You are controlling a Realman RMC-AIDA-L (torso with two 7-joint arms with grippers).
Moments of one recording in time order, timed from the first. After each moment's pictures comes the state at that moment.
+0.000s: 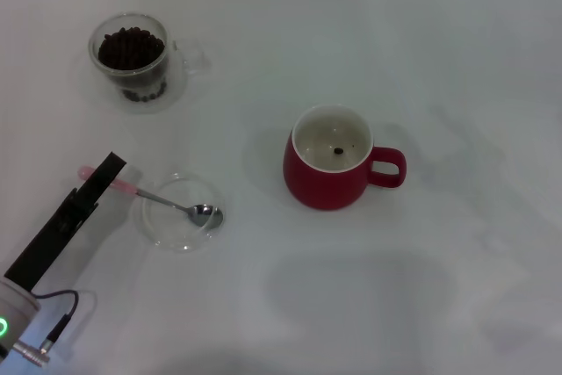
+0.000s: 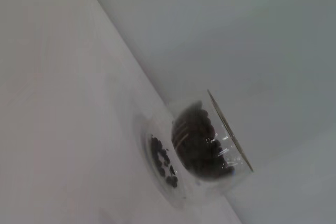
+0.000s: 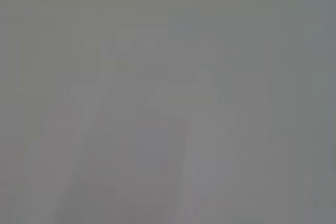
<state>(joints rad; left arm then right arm) -0.30 -2.08 0.70 -0.20 1.24 1.38 -1.24 0.07 1.93 -1.30 -0.09 -0.38 -1.95 0.31</state>
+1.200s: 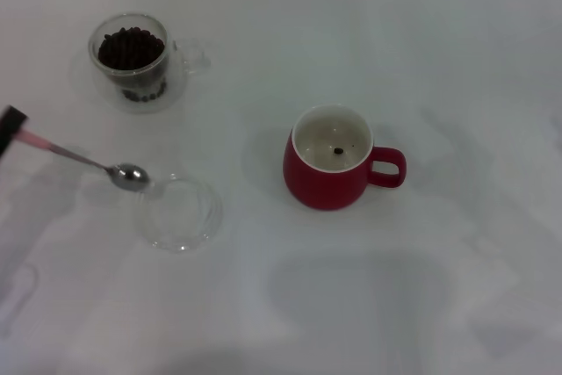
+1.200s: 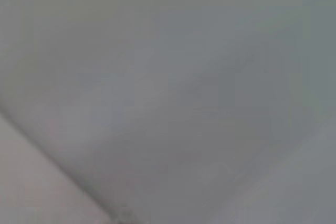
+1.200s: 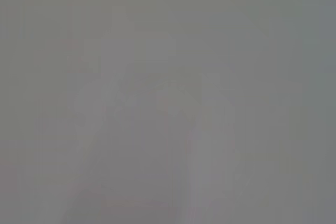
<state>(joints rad) -0.18 -2.07 0.71 0.13 1.25 1.60 -1.33 0.07 1.95 -1.30 -0.10 -0.39 -1.96 0.29</state>
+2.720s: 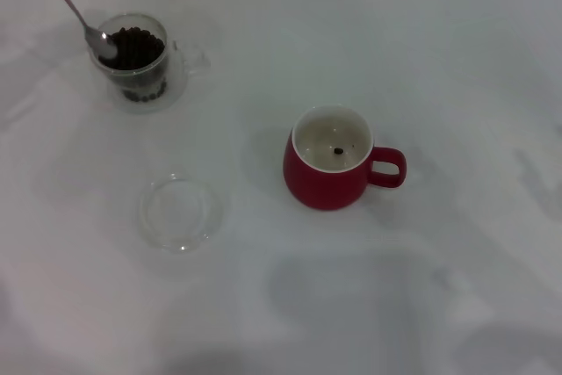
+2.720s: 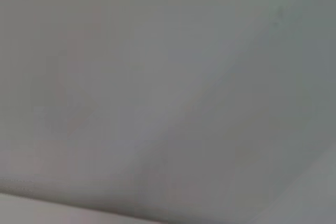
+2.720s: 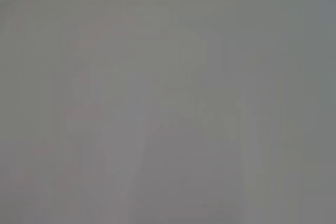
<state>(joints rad) -0.66 -1.89 0.71 0.49 1.79 1.12 -1.98 0.06 2.01 -1.39 -0.05 -0.42 -2.07 0.32</state>
